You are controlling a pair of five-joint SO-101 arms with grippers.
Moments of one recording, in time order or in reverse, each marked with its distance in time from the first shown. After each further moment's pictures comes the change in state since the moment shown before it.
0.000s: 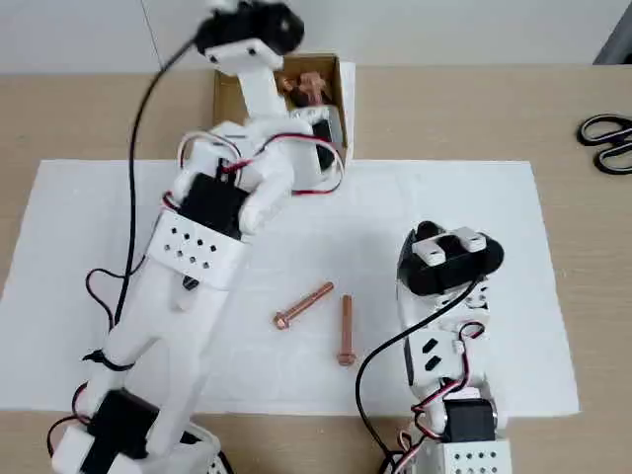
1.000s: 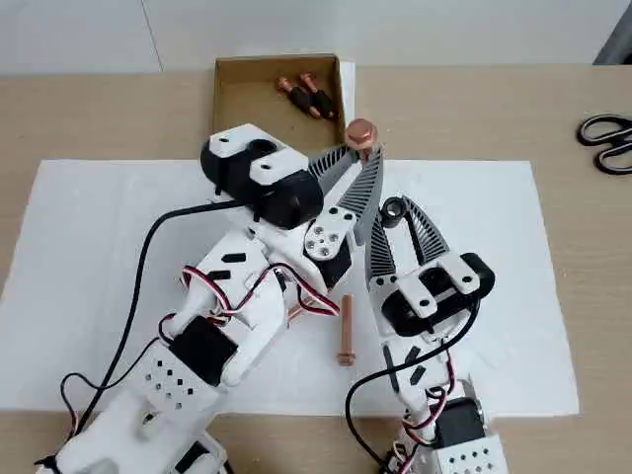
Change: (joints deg) left arm 13.0 -36.7 45.4 -42.2 -15.5; right arm -9.6 -0.9 1.6 -22.4 -1.0
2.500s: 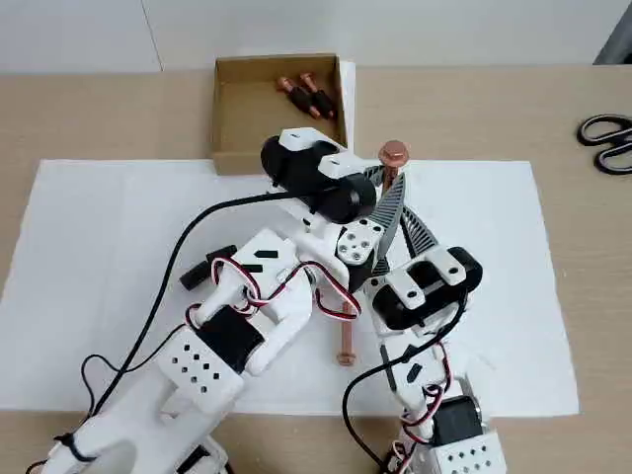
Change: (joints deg) left arm 1.9 8.6 -1.0 3.8 -2.4; right arm -0.3 0.3 0.0 1.6 0.6
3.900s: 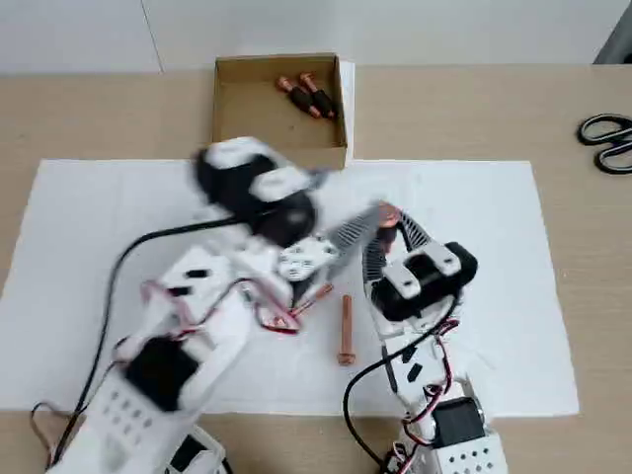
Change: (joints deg) left arm -6.2 -19.7 -2.0 18.7 -7.3; right arm 0.4 -0.3 -0.5 9.8 0.2
